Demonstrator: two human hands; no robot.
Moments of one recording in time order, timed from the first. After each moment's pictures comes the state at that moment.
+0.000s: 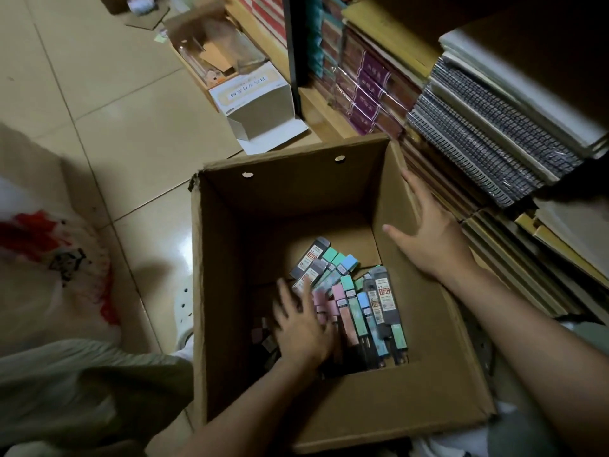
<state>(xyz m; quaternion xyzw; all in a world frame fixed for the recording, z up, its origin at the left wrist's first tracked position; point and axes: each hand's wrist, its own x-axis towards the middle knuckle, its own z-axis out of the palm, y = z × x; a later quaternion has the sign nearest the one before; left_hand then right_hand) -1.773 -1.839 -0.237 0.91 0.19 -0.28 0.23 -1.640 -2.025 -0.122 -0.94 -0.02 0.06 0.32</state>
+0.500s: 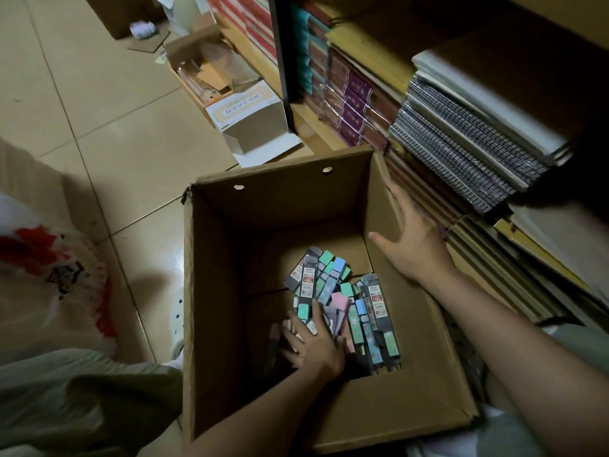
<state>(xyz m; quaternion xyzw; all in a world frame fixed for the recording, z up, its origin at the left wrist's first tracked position) -1.778 -1.883 -0.256 0.86 0.26 -0.36 0.26 -1.637 -2.027 -0.129 -0.93 -0.02 0.05 0.35</state>
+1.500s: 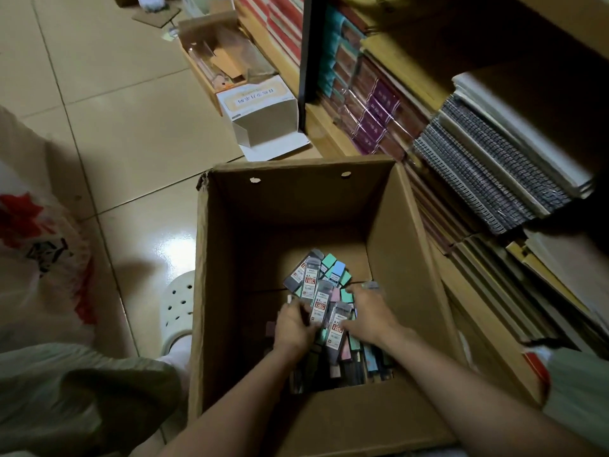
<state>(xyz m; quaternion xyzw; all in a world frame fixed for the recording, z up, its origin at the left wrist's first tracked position) -1.750 -1.826 -0.254 0.82 0.25 -0.24 0.46 -1.702 -1.968 -0.192 -0.92 0.00 0.35 0.18</state>
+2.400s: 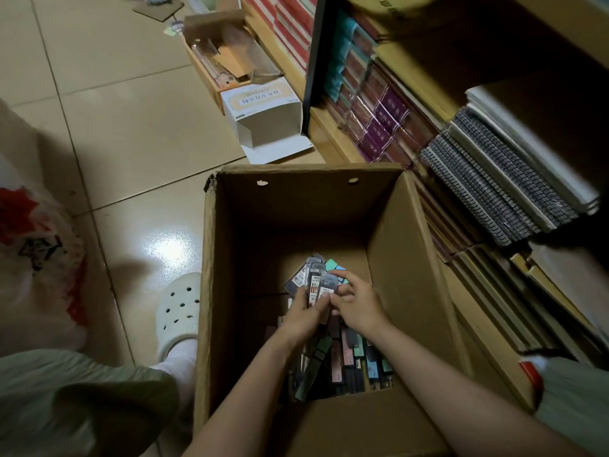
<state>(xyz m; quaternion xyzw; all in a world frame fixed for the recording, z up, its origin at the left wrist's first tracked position) -1.729 -1.823 -0.230 0.56 0.28 -0.25 0.73 -1.689 -1.944 -0.217 -0.80 0.12 0.27 0.52</state>
